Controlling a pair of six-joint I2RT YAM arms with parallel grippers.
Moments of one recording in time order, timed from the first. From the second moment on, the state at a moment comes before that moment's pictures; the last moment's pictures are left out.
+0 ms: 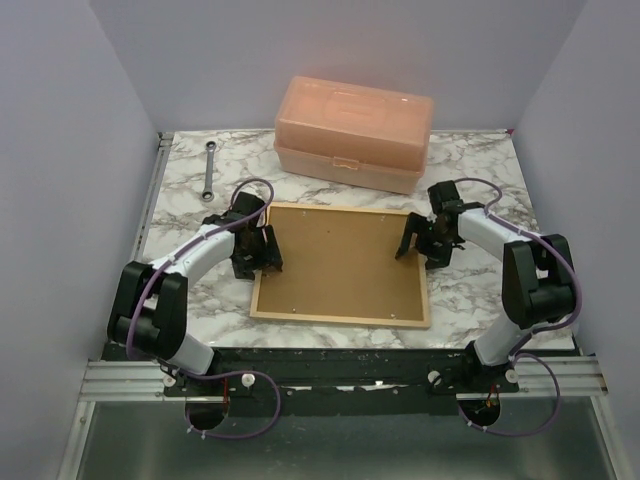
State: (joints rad) left arm -0.32 1.50 0.90 -0.64 0.12 -0.63; right arm 0.19 1.68 1.00 -0.59 -0.17 0.52
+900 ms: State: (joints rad) left arm -0.36 0.74 0.61 -0.56 0.24 -0.67; right arm 0.30 1.50 0.80 -0.55 -0.26 0.55
